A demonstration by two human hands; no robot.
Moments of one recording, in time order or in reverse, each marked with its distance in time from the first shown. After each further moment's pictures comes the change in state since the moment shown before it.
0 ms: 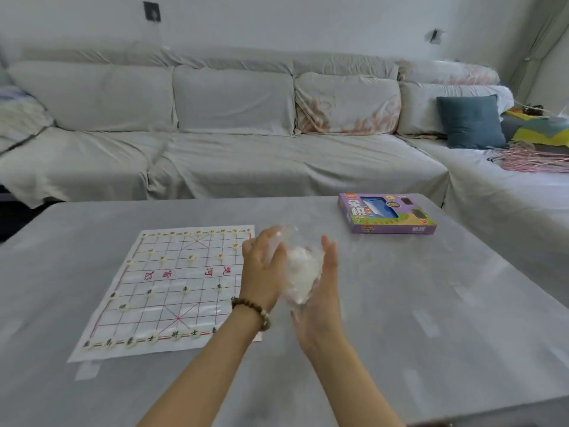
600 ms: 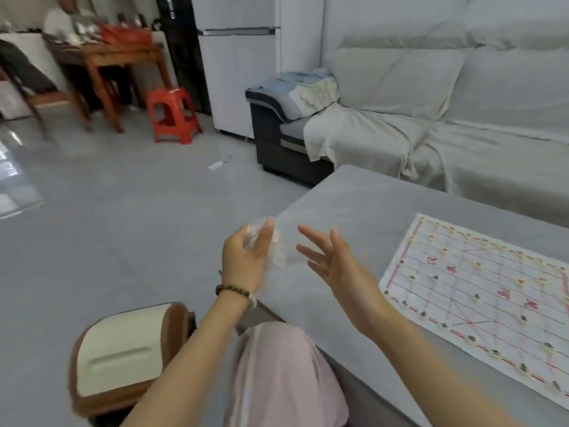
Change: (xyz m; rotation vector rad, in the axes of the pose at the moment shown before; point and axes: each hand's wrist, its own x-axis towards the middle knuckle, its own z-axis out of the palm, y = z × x) left_hand -0.124 -0.006 -0.432 0.372 0.895 0.034; right_hand -0.066 0.210 0.268 -0.540 -0.977 0.265
